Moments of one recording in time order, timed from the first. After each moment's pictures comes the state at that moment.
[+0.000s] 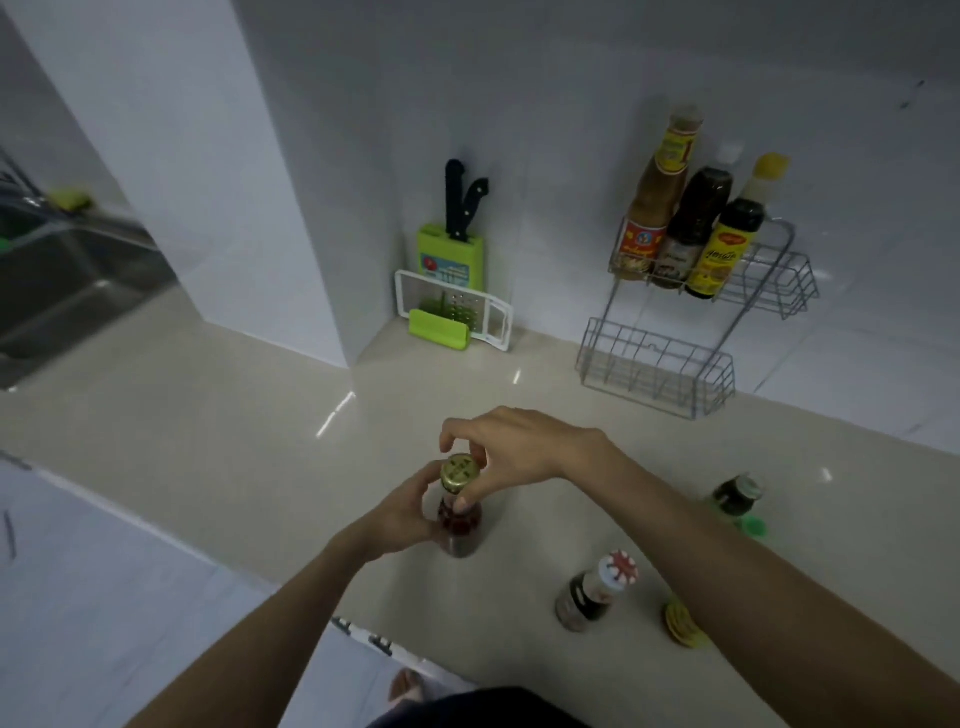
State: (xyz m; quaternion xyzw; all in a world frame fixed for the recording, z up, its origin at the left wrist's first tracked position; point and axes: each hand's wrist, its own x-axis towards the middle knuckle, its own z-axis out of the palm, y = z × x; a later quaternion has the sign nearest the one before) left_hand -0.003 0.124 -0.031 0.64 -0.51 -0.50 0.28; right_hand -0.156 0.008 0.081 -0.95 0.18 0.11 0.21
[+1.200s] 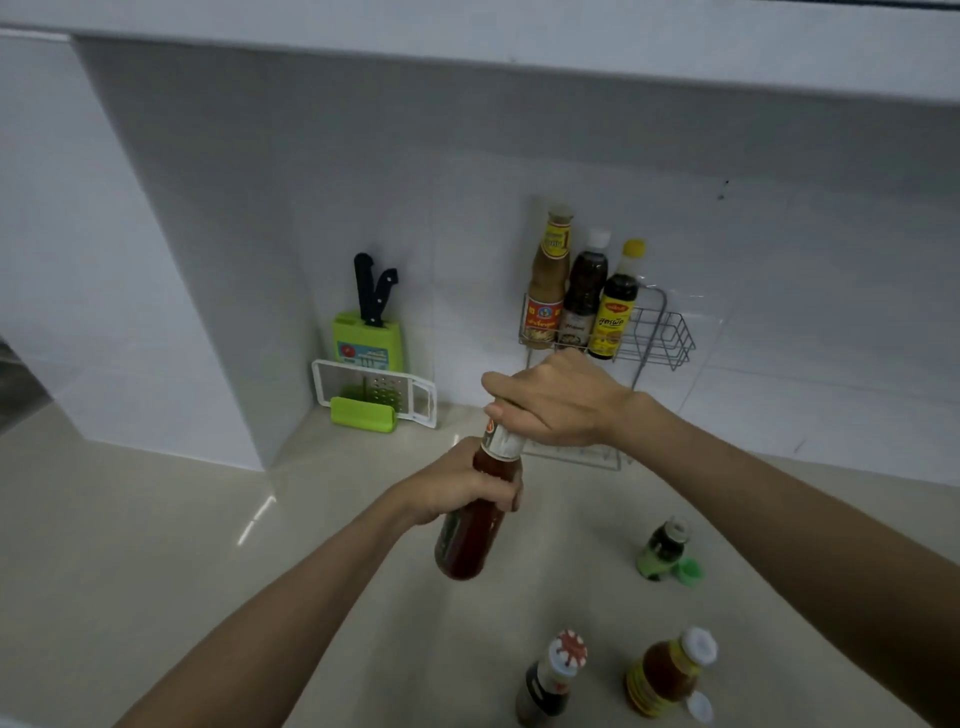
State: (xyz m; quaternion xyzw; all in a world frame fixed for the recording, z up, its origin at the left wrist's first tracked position) left_hand -0.081 0.001 0.084 0.48 -0.61 -0.54 0.33; right_hand -0.233 -0.065 0.179 -0.96 0.19 -0.07 -0.17
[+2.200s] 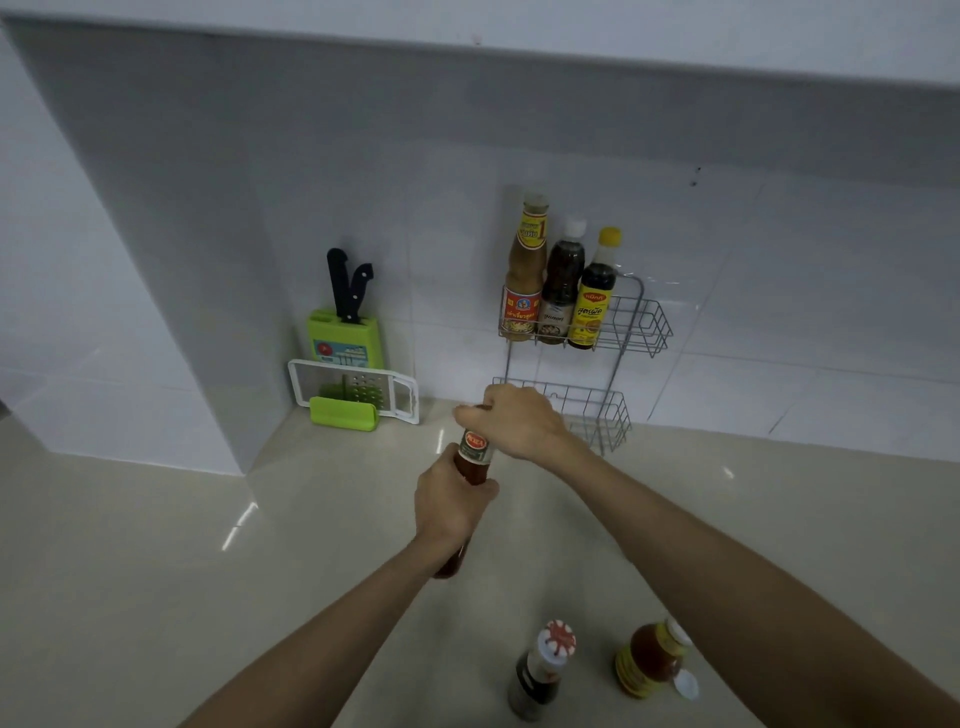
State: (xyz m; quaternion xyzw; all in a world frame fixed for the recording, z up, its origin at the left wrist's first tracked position) left_hand -0.117 0.007 0.041 0.73 -0.47 -0.29 0.41; right_hand -0.201 -0.052 0.131 -0.78 0.58 -0.10 0.22
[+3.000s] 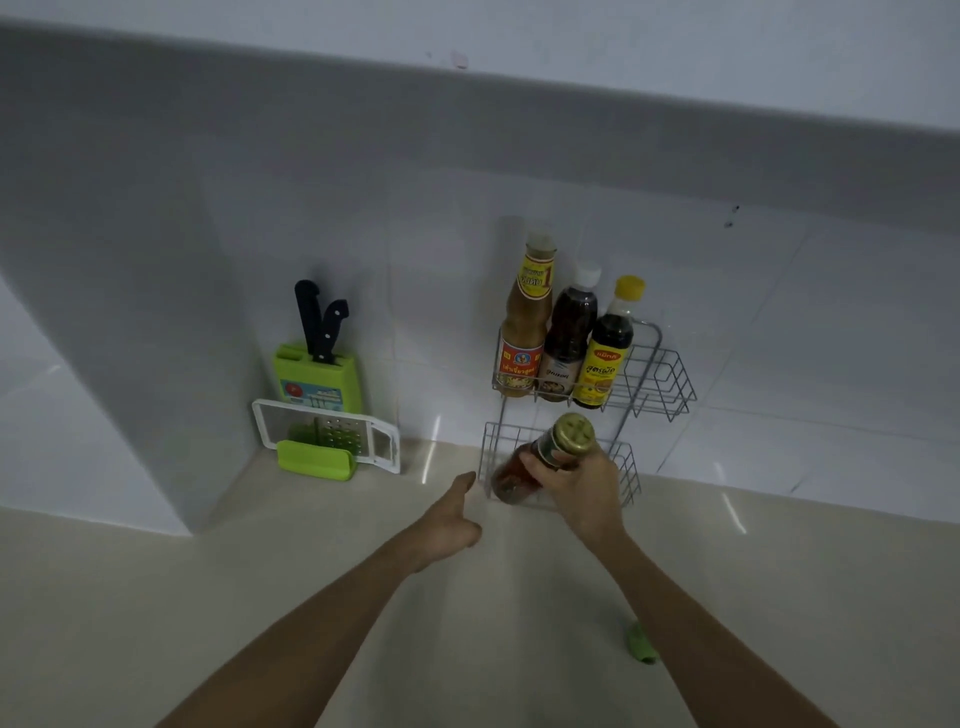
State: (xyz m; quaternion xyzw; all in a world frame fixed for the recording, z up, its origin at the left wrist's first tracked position) left_hand -0.091 -0.109 0.016 0.63 -0.52 -0.53 0.23; right_hand -0.264 -0.143 0.056 -0.64 0.61 -0.41 0.25
